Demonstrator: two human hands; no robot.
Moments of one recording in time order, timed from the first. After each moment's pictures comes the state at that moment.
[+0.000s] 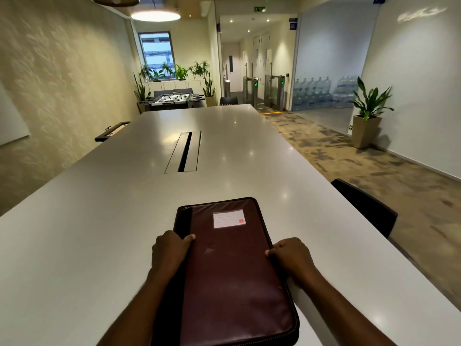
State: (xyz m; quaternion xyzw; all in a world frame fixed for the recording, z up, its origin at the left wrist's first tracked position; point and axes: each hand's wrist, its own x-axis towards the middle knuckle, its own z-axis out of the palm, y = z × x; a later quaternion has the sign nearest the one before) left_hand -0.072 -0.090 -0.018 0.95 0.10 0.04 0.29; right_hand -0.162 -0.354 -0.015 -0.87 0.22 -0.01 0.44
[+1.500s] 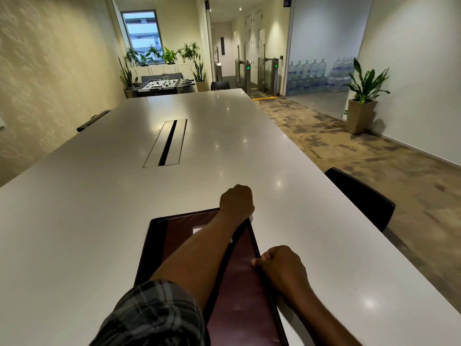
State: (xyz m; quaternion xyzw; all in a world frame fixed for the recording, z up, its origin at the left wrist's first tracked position) left_hand 0.012 -0.300 0.007 0.97 -0.21 0.03 0.09; right_hand -0.158 -0.359 -0.027 -0.87 0.24 -0.01 0.44
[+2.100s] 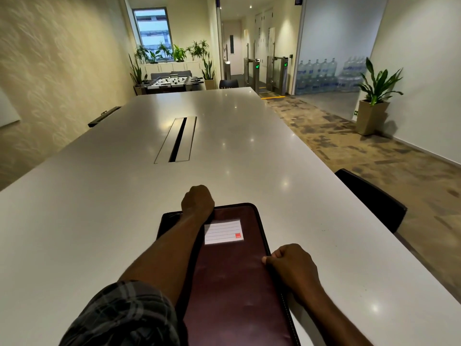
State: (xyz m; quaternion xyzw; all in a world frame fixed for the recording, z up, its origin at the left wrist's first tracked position) left_hand 0.050 -0.192 -0.013 0.98 0.00 0.04 0.19; right_hand -0.159 -0.358 -0.023 -0.88 0.24 0.00 0.41
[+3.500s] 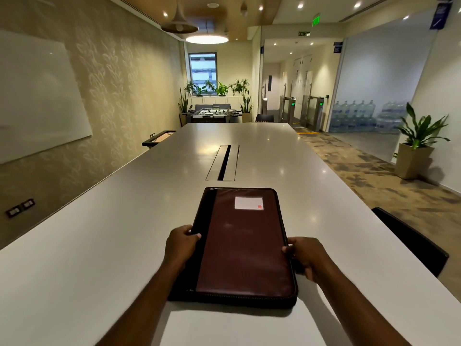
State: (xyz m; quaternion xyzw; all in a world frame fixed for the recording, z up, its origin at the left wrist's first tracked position) left_hand -0.112 -0.019 0.017 0.85 0.11 0.08 0.51; right_hand -0.149 -0.307 0.026 -0.73 0.22 0.07 0.64
